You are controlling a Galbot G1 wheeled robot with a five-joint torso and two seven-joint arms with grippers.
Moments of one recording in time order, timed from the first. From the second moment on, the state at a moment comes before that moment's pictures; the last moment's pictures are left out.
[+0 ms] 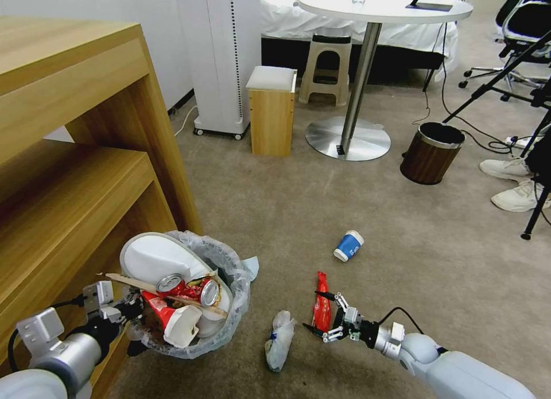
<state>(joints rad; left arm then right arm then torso) 1.82 -1.09 -0.92 -2.40 -1.16 0.57 -0.34 -0.79 0.88 -0.54 1.03 0.74 0.81 -0.67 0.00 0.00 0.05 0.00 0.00</state>
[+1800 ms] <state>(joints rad) 1.82 -1.07 -0.93 -2.44 -1.23 0.57 -0.37 -0.69 1.05 -0.76 0.78 0.76 0.81 -0.71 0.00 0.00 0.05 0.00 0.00</state>
